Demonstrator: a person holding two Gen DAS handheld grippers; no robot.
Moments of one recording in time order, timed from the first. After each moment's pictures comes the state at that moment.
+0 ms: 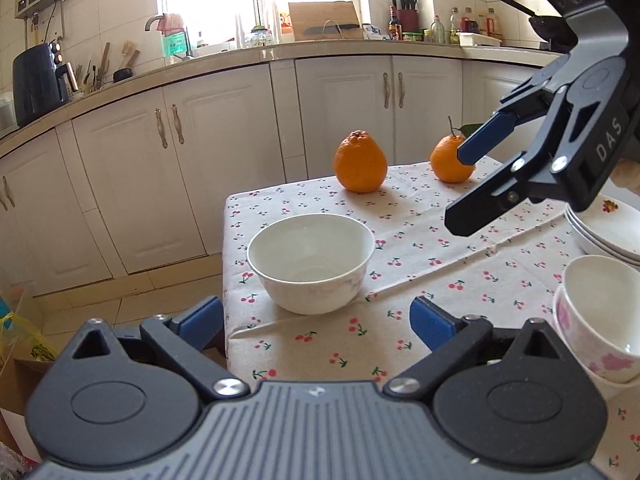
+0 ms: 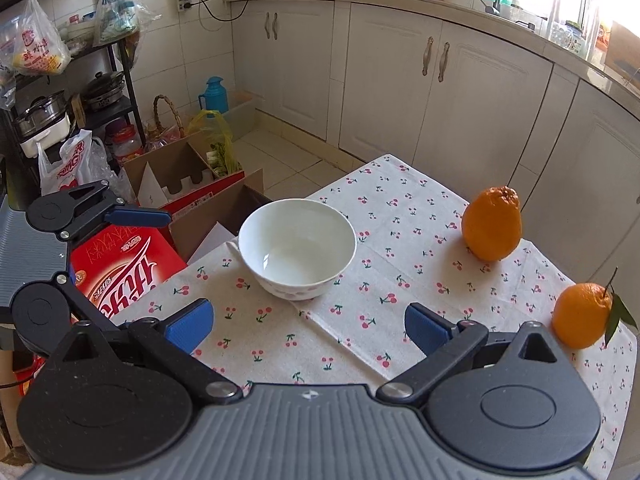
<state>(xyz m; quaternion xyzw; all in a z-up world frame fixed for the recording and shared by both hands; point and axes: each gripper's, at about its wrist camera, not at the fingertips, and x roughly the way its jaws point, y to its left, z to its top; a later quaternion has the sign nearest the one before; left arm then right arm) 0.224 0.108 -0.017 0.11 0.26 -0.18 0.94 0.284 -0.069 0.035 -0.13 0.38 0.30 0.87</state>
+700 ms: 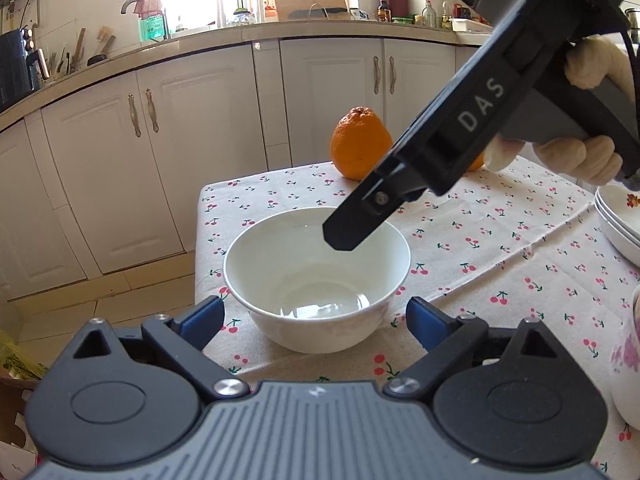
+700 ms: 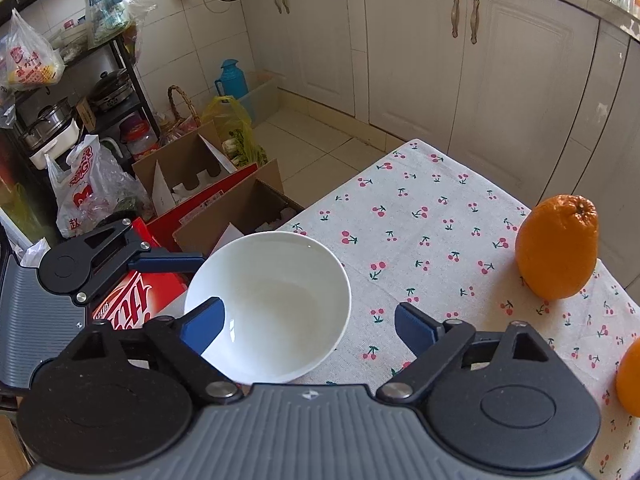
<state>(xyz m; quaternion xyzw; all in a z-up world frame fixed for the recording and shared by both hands) 0.288 0.098 -0.050 0.11 0.27 -0.21 0.93 0.396 -0.038 -0.008 -0.09 0.44 0.35 0.82</state>
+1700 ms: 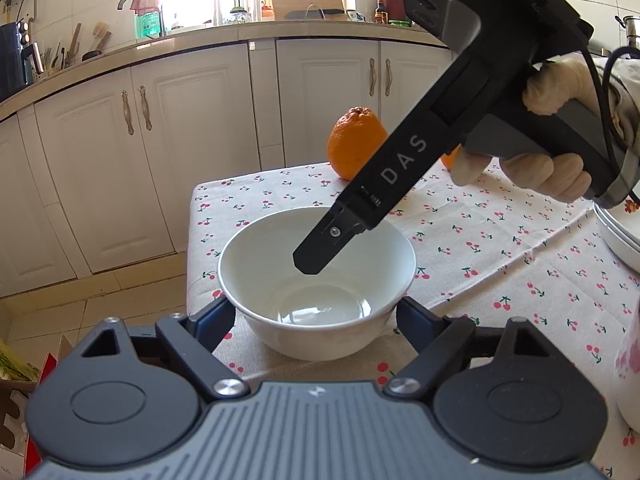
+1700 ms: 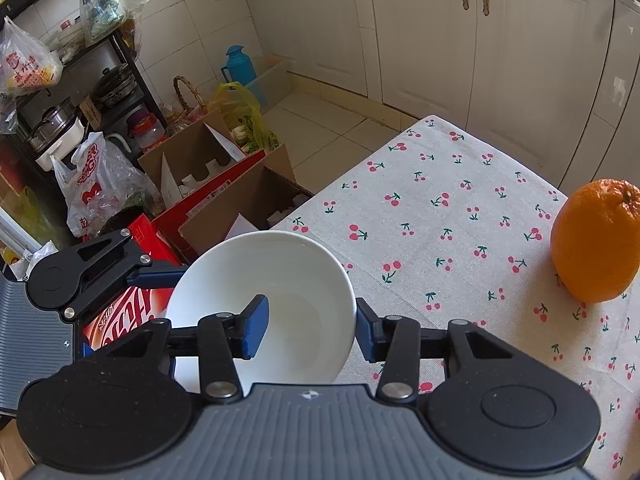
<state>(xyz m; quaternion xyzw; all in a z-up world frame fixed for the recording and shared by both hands) 0.296 0.100 -0.054 0.10 0.27 -0.22 0.93 0.421 -0.027 -0.032 -0.07 0.47 0.36 0.80</state>
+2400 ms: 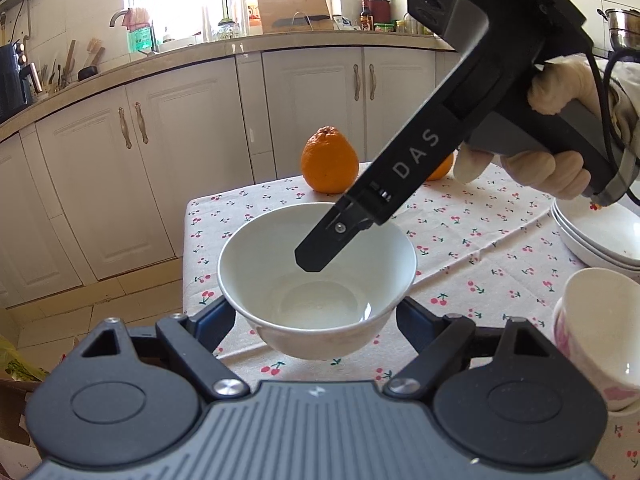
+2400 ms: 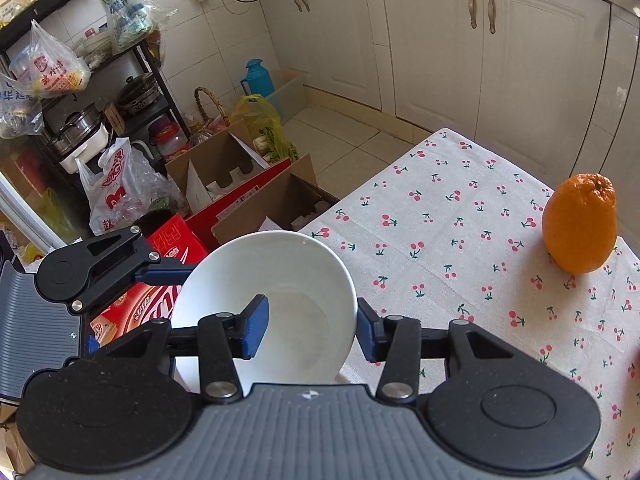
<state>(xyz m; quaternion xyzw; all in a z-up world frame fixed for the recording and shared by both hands) 0.241 0.084 -0.015 0.11 0.27 -0.22 0.93 0.366 -0.047 0.006 -0.06 0.45 0.38 0.81</state>
